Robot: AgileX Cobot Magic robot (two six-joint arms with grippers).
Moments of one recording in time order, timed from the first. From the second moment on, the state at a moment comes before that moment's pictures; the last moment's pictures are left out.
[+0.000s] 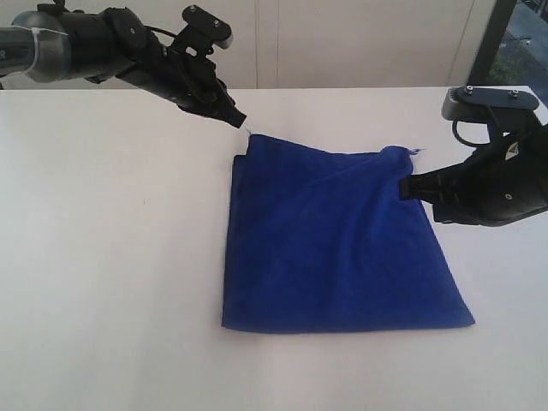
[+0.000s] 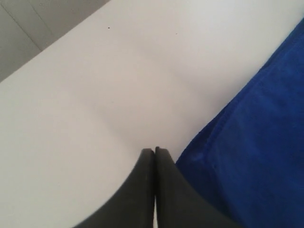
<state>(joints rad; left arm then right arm) -0.40 2.14 -1.73 -0.57 0.45 0.87 0.08 1.42 -0.80 0.16 0.50 0.06</state>
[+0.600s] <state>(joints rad) -0.38 2.17 -1.73 -0.56 0.49 0.74 0.08 1.42 -0.80 0.16 0.50 0.06</state>
